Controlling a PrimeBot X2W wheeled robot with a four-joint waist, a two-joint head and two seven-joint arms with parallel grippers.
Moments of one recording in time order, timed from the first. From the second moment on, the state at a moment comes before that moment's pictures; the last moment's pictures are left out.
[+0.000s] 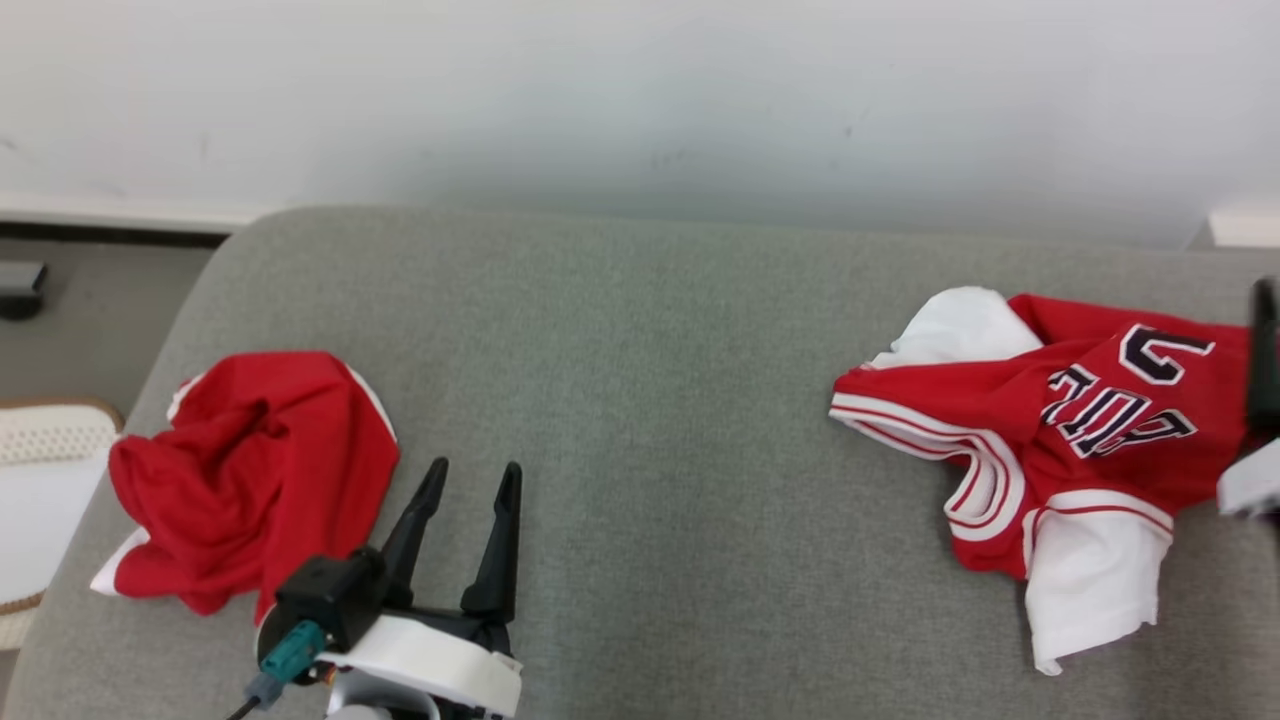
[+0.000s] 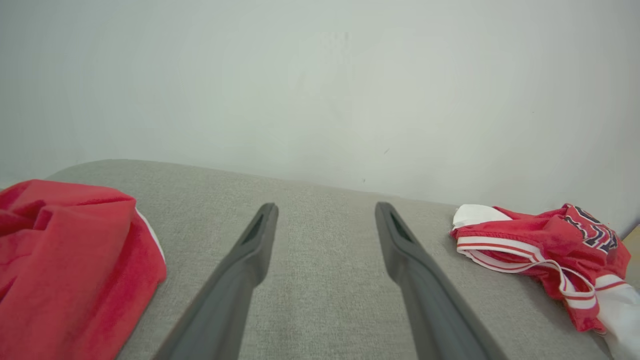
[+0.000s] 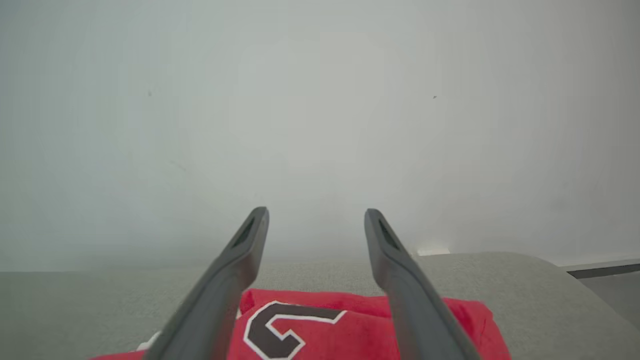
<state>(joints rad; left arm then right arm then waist) -0.20 0.05 -0.18 0.22 -0.27 -0.10 -0.26 -0.57 -0.32 -0.02 0.60 0.45 0.13 -0.17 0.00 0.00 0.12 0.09</state>
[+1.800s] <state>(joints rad) -0.17 0.05 -0.22 0.22 -0.31 -0.08 -0.26 -0.29 -0.11 0.17 0.47 0.34 0.13 0.20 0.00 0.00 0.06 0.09</state>
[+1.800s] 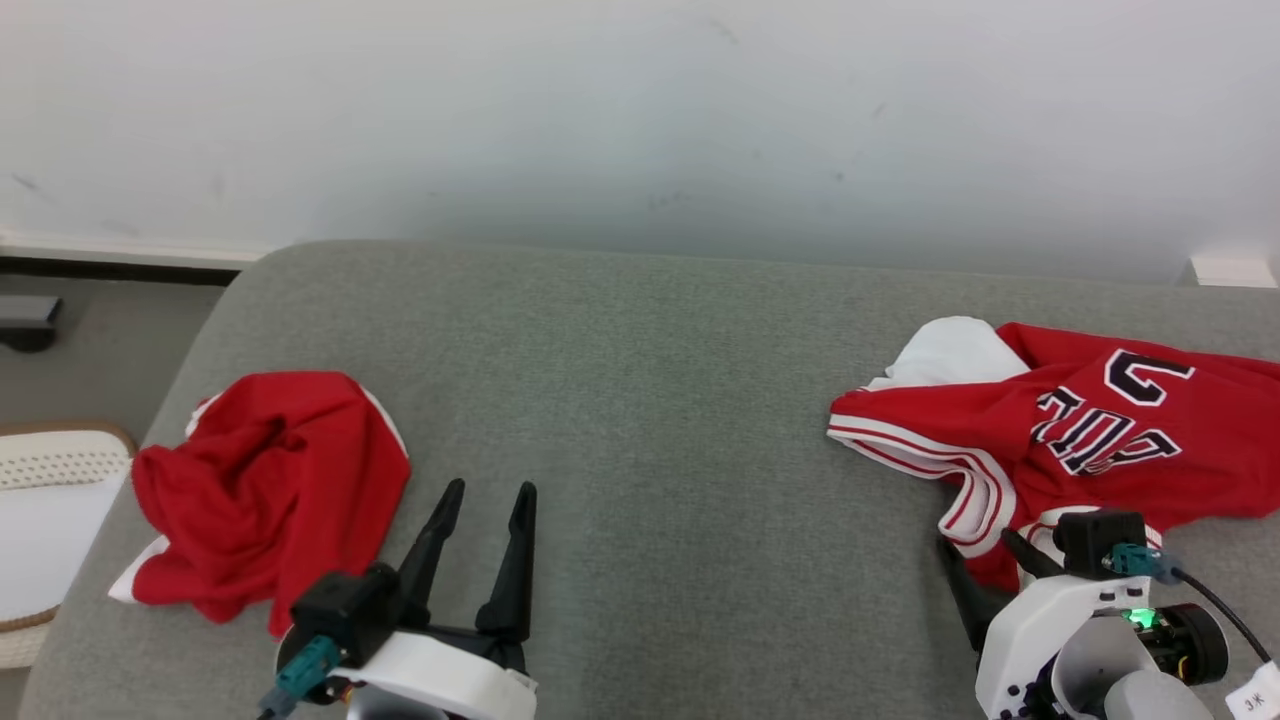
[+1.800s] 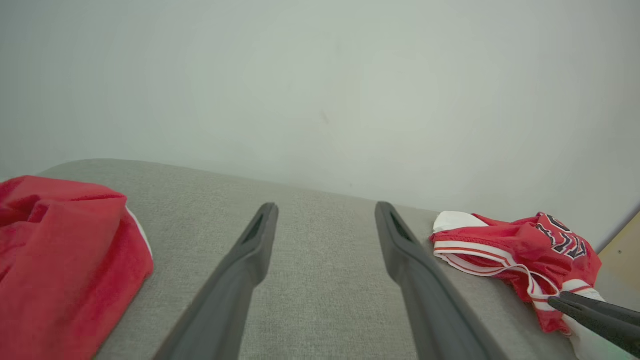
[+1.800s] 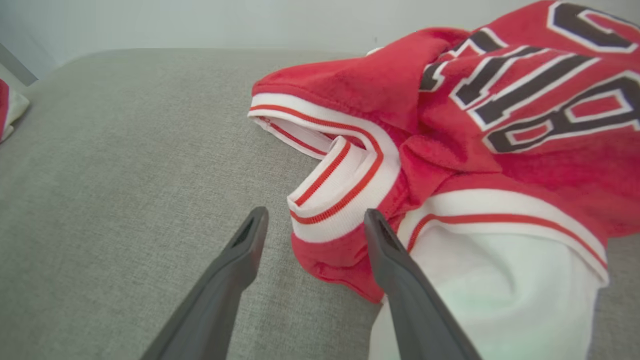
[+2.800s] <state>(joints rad) -0.17 0.05 -0.22 0.22 -0.32 -0.08 -0.26 -0.35 -0.05 0.25 0.45 0.37 0.13 0.23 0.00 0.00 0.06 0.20</state>
